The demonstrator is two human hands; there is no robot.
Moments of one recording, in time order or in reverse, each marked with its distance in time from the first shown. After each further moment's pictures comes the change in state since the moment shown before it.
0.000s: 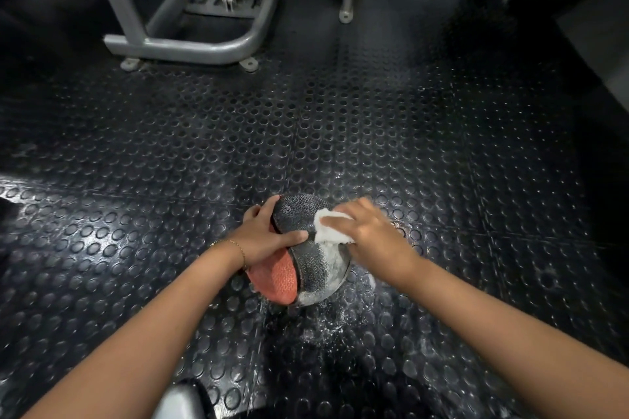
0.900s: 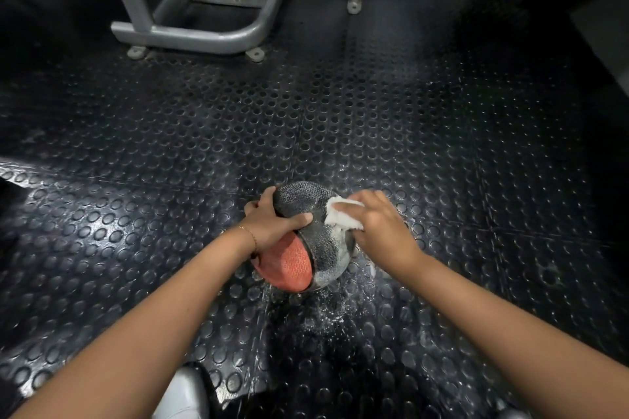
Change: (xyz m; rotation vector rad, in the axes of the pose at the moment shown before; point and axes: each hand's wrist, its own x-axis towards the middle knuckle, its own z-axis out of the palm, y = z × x) left_hand 0.003 0.004 0.006 -0.132 0.049 -0.103; right_hand -0.002 -0.001 0.001 0.050 0.014 0.170
